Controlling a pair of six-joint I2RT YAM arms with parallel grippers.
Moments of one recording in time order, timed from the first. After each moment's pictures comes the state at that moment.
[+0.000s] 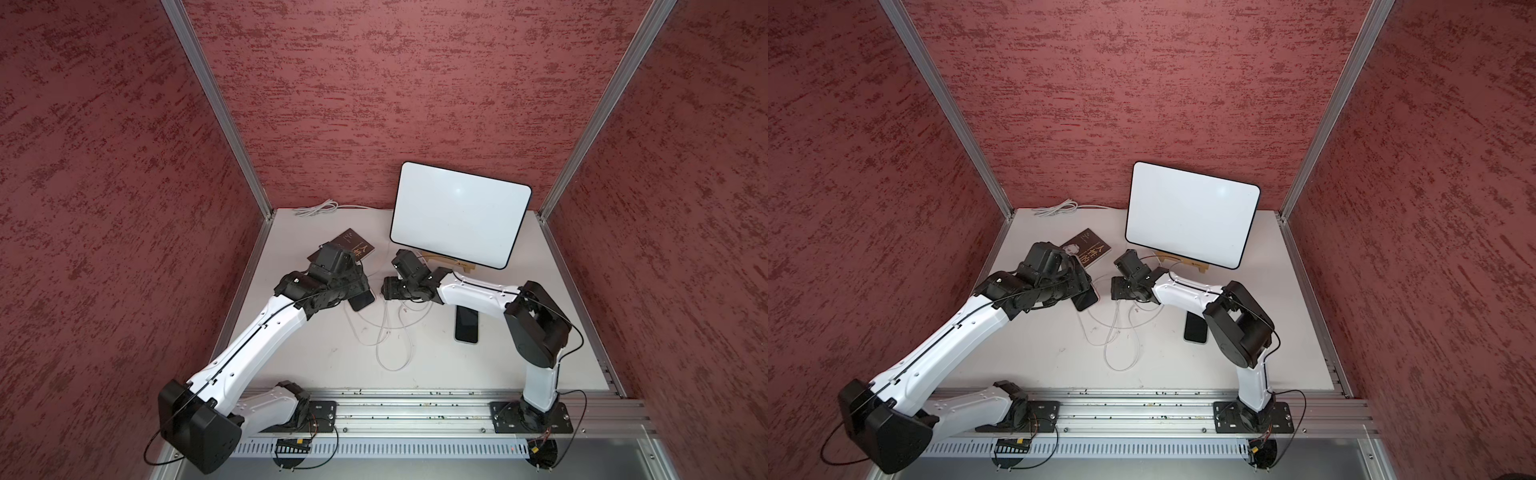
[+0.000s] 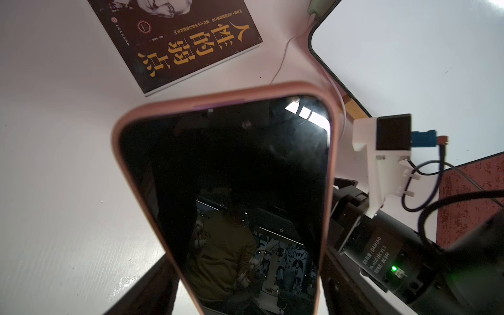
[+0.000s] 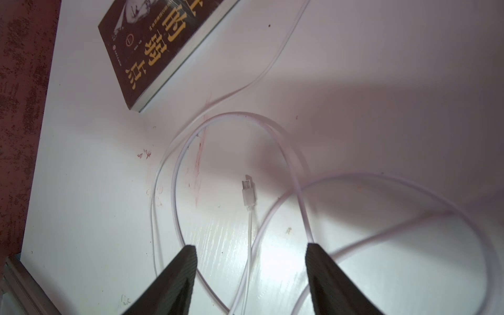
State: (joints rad) left arm -0.51 1.19 1.11 -0.85 -0.06 -0.82; right arm 0.79 1.86 1.32 -0.35 -0.03 0.68
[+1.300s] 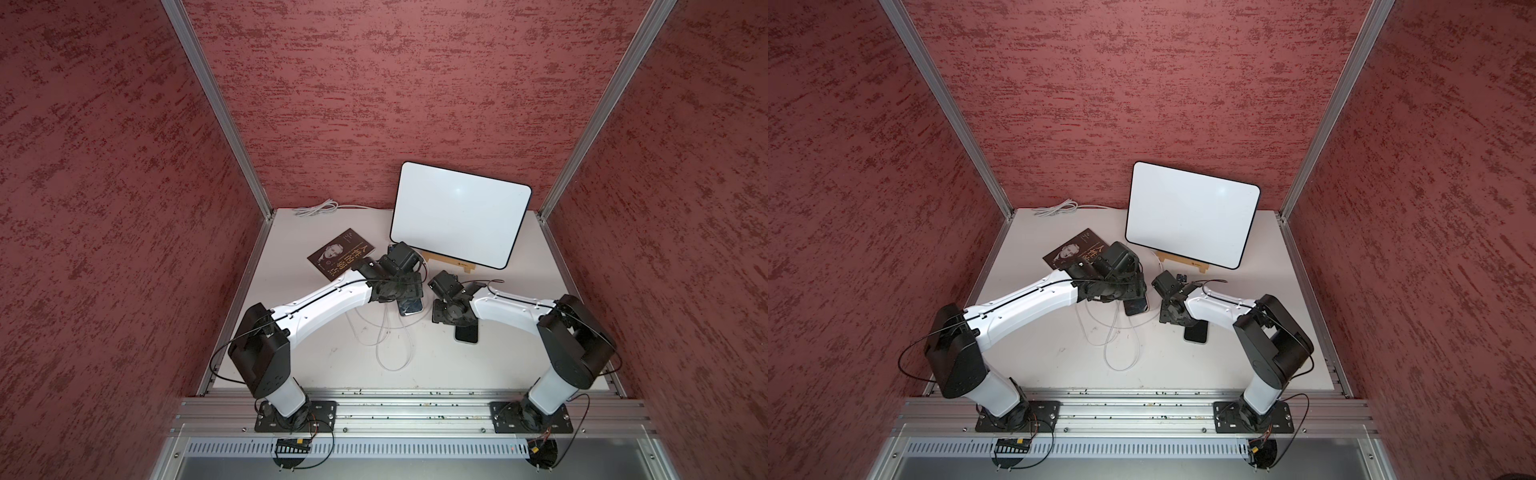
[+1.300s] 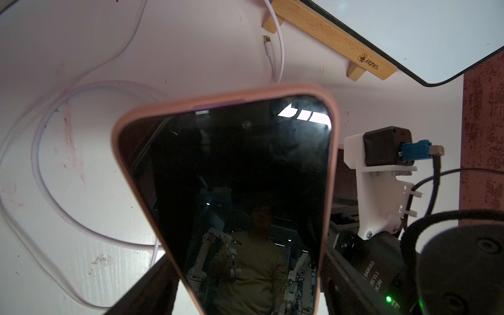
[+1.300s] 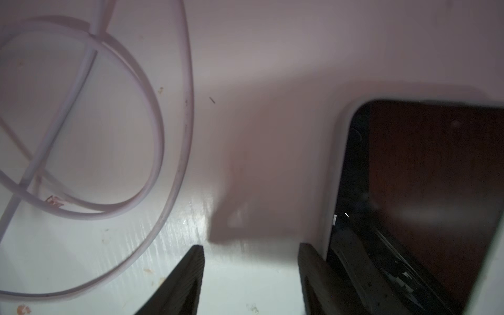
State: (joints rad) left arm -0.80 1.61 1.35 -0.77 -0.06 -0.82; right arm 0.67 1.68 0.96 -0.56 0.11 0.80
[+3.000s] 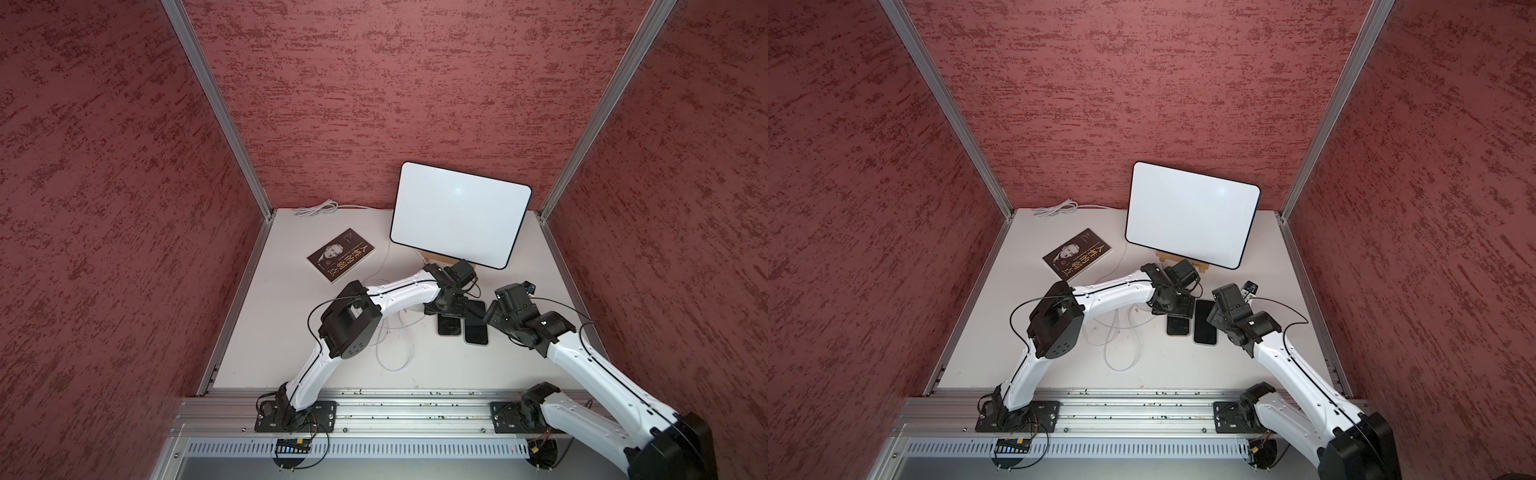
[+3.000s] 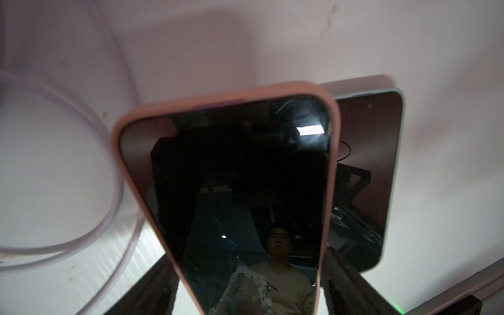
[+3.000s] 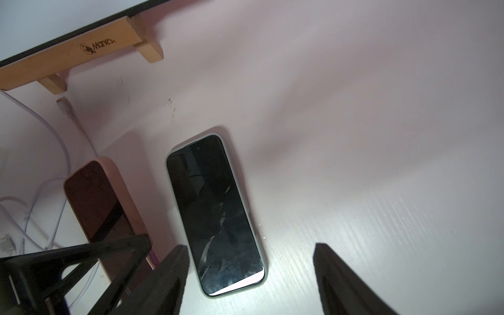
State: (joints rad) left arm -0.97 2.23 1.85 -0.89 0.07 -0.76; right arm 0.40 0.96 0.64 -0.75 0.27 0.88
